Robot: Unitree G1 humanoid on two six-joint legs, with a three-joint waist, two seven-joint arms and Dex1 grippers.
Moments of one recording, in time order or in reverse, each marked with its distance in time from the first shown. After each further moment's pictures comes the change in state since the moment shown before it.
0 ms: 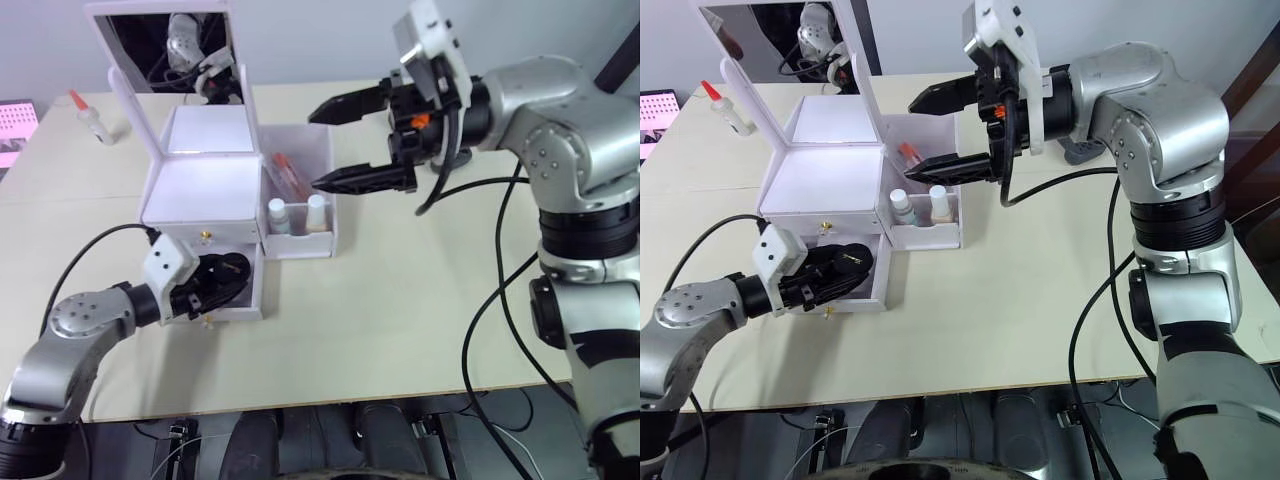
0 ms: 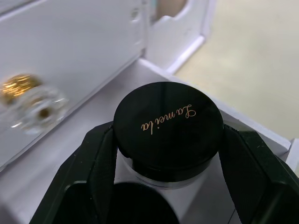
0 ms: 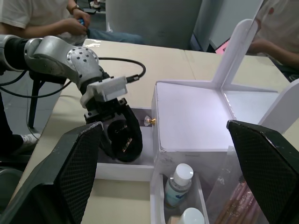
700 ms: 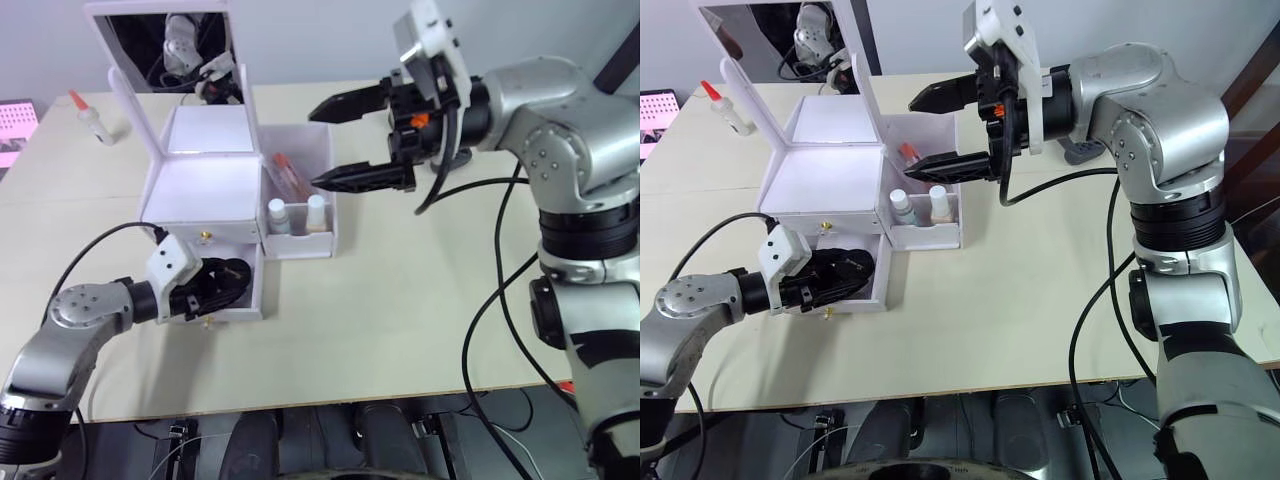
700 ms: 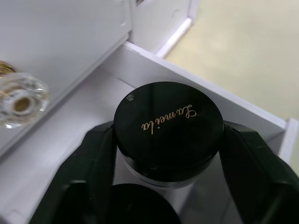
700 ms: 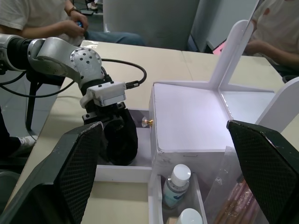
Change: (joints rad) left arm -0.050 0.041 0.000 0.075 0.004 0.010 -0.095; right arm 0.001 0.003 0.000 0.001 0.004 -0.005 -0.015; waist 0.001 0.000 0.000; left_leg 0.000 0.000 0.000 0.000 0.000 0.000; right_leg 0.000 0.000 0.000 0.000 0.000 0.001
